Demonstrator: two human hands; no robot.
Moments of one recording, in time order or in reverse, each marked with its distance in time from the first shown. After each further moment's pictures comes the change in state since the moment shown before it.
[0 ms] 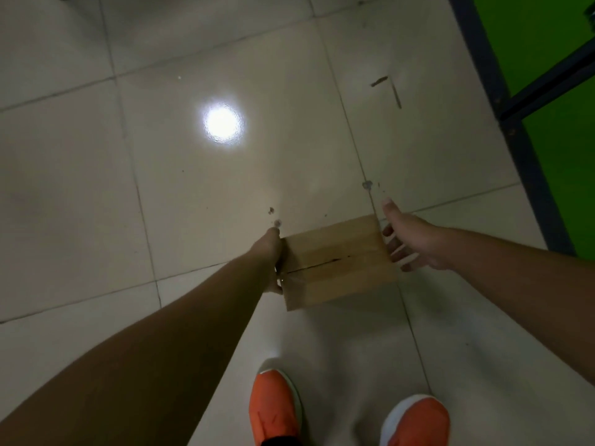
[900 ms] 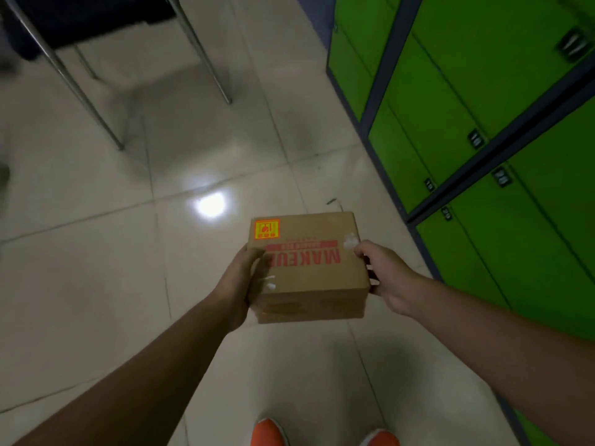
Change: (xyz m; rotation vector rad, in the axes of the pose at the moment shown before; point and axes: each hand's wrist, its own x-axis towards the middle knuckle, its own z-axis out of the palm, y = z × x) left_hand -0.271 0.079 -0.050 0.041 -0.257 0.643; right_hand -0.292 -0.099 -0.071 0.493 0.078 -0.335
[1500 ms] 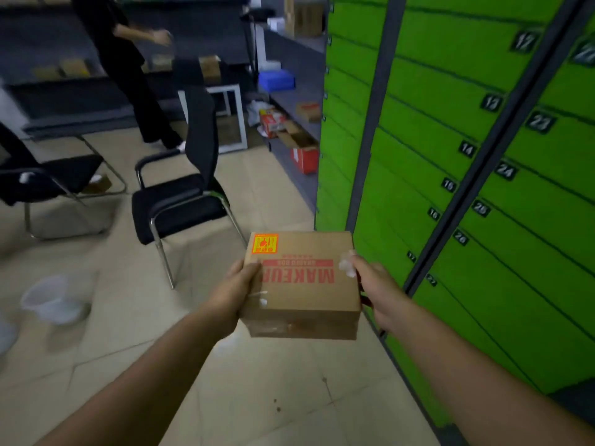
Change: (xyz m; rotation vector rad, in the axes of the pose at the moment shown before) left_hand -0.366 0.329 0.018 0.079 0.023 0.399; right_hand -0.377 -0.264 -0.019 0.116 0.140 -0.408
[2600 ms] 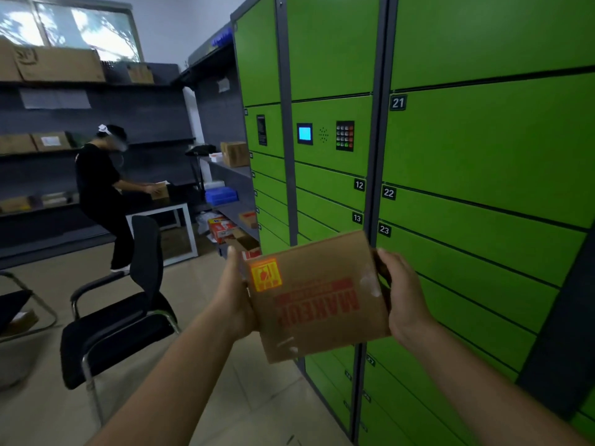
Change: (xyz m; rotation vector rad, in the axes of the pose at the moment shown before) left_hand -0.089 0.211 0.167 -0.336 -0.242 -0.091; right_hand -0.150 -0.166 -0.171 0.358 0.252 -0.680
